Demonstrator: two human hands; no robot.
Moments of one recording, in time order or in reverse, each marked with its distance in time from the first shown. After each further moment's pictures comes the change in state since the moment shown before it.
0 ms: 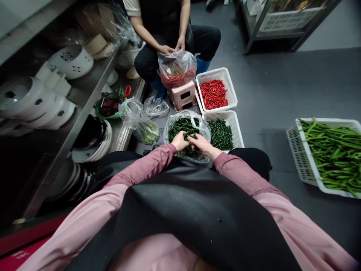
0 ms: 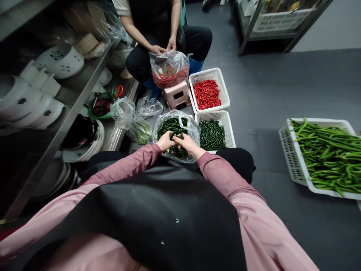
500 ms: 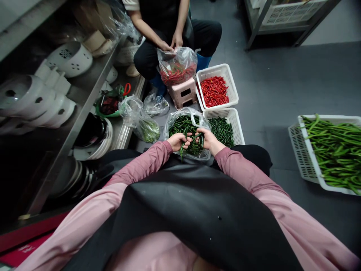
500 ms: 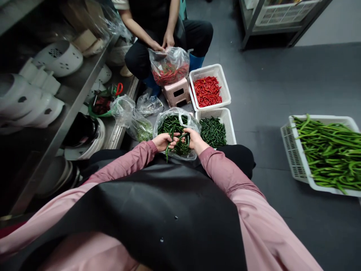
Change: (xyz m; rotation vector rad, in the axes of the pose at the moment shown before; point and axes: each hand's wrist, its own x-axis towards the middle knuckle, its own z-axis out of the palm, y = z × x) left_hand -0.016 0.013 -0.019 -1.026 -0.555 -0.313; right_hand 0.005 -0.020 -0.011 0.548 0.020 0.333
